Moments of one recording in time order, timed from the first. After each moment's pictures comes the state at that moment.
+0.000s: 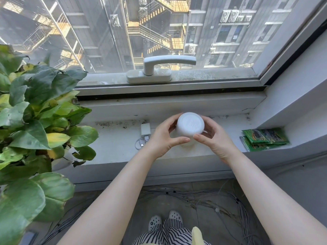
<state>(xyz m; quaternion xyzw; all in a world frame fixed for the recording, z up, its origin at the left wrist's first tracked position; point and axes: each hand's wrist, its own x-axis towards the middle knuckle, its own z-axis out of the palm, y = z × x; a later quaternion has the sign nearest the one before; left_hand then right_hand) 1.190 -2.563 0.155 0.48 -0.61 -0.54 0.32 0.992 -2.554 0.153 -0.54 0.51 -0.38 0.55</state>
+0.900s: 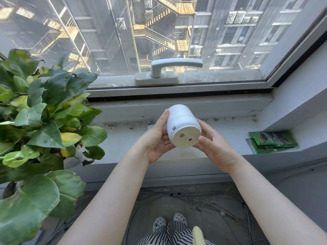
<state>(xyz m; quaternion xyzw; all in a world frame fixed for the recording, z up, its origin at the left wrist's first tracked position) 1.211 -2.554 0.201 0.53 -0.23 -0.75 0.32 1.022 -2.537 0.178 -0.51 0.40 -0.34 0.68</state>
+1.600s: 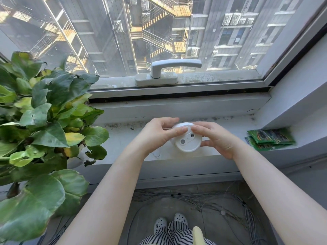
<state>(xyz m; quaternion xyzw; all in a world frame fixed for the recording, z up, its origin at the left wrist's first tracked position) 1.224 -2.549 0.223 0.58 -0.54 -0.57 0.22 1.020 -2.553 0.206 -0.54 0.49 -0.22 0.65</state>
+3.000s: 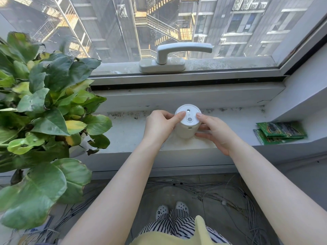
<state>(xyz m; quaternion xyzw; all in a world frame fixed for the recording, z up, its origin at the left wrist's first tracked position) 1.210 -2.558 0.184 0.69 -0.45 -0.47 0.31 1.042 -2.553 0.186 -0.41 0.57 -0.29 0.65</state>
